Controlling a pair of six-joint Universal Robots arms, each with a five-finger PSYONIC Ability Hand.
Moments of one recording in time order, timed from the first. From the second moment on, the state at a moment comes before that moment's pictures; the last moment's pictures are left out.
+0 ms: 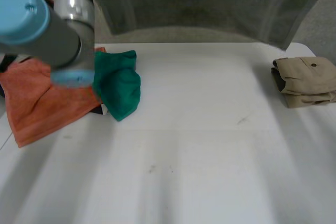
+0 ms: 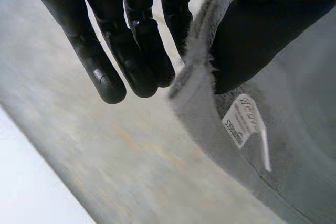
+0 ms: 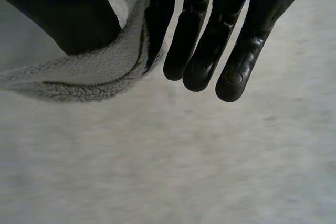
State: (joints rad) left arm 4.25 -2.14 -0.94 3.67 -1.73 3.80; right arm 1.66 -1.21 1.11 -0.50 1.25 2.39; left_hand 1.16 1.20 1.19 1.20 0.97; right_hand 1.00 1.18 1.18 1.19 1.00
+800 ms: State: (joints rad) left arm 4.20 -1.96 -1.58 3.63 -1.72 3.74; right arm 1.42 -1.22 1.66 0.07 1.00 2.78; left_hand 1.16 1.20 1.19 1.20 0.97; right_hand 0.50 0.58 0.57 0.58 0.40
